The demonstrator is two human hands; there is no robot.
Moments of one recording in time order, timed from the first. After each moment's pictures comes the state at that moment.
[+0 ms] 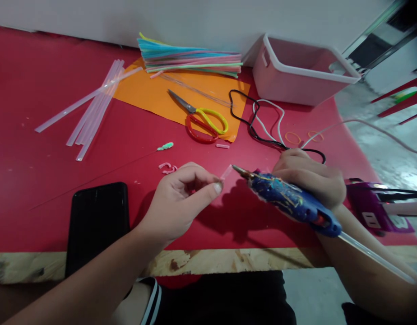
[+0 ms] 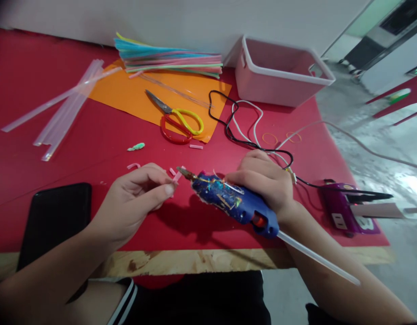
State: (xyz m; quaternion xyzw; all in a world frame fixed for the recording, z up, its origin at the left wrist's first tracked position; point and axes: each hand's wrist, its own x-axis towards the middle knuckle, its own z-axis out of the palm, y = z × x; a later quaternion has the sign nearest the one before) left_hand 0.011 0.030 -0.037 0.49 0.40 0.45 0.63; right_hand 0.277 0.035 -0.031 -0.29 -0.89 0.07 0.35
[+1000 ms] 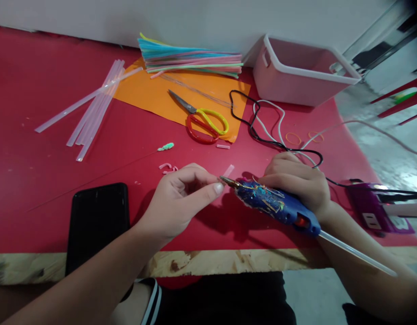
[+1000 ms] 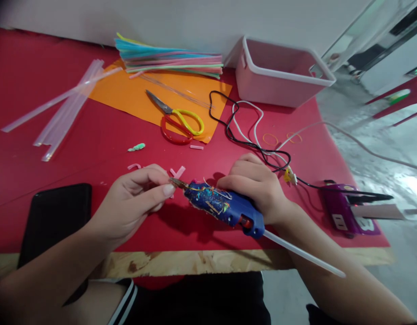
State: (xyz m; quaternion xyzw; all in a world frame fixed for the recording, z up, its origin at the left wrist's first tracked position) left_hand 0.009 0.033 -0.040 0.46 0.37 0.44 0.68; right_hand 0.273 0.035 -0.036 -0.29 -0.90 0.09 0.30
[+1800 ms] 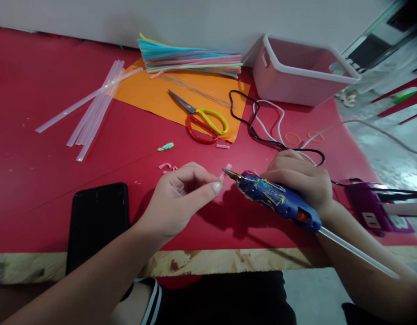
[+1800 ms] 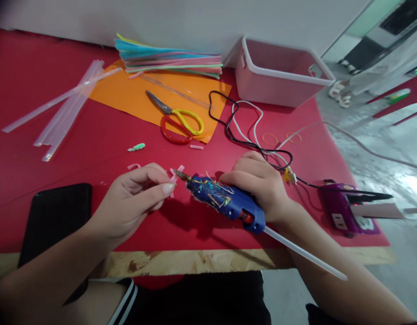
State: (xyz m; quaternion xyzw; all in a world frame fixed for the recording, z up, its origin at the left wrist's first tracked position) left_hand 0.008 0.033 -0.037 0.46 0.38 0.44 0.68; right_hand 0.275 0.034 -0.035 -0.33 -0.89 0.08 0.31
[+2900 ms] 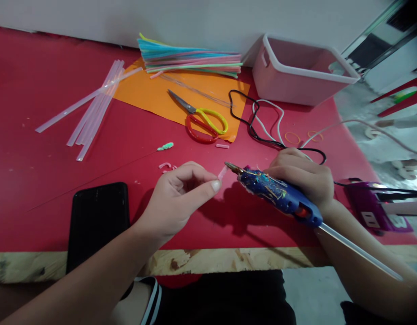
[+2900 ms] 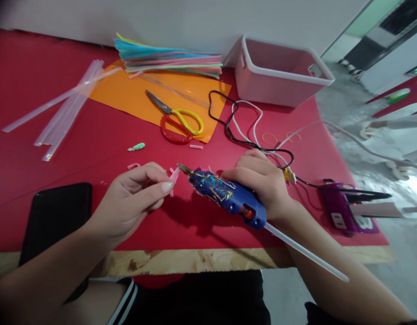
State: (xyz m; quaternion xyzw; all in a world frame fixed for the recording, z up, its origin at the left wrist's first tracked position) left_hand 0.010 0.033 -0.036 0.44 0.39 0.44 0.68; right_hand 0.277 0.036 -0.038 -0.33 -0.88 0.07 0.34
